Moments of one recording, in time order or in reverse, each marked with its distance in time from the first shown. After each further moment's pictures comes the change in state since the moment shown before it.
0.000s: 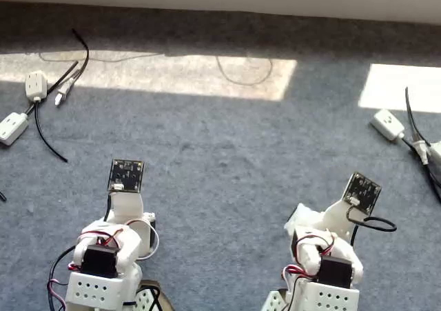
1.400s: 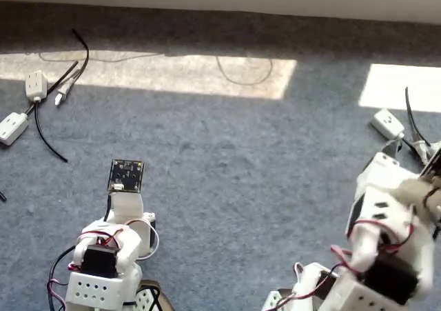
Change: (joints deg) left arm 0.0 0.0 0.0 0.0 0.0; right arm 19.3 37.7 -55.6 -11.3 20.2
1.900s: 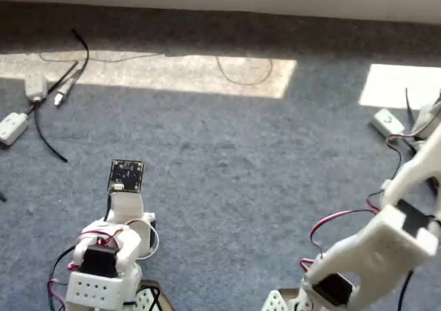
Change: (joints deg) left arm 0.0 0.0 0.0 0.0 0.0; right arm 9.1 91.3 -86.7 38.4 16.0
